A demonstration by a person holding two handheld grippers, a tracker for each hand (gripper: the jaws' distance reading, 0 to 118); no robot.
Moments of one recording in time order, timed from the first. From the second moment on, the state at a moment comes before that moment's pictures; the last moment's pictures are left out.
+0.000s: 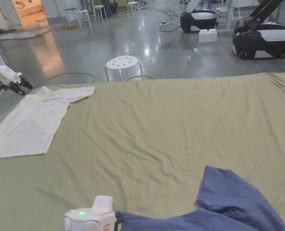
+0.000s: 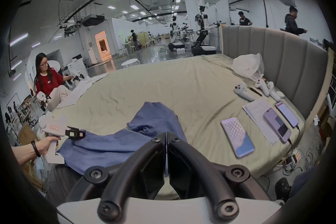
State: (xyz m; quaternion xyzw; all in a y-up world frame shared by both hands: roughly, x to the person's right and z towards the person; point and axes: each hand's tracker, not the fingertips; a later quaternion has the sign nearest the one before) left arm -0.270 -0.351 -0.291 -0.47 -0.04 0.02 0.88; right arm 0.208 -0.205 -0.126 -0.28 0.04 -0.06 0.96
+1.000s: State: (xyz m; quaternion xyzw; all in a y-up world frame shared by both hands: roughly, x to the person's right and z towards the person) left arm -0.322 -0.099 -0.238 -0.20 -0.08 0.10 0.97; right arm 0.228 -0.129 -0.300 -0.28 0.07 -0.05 0.96
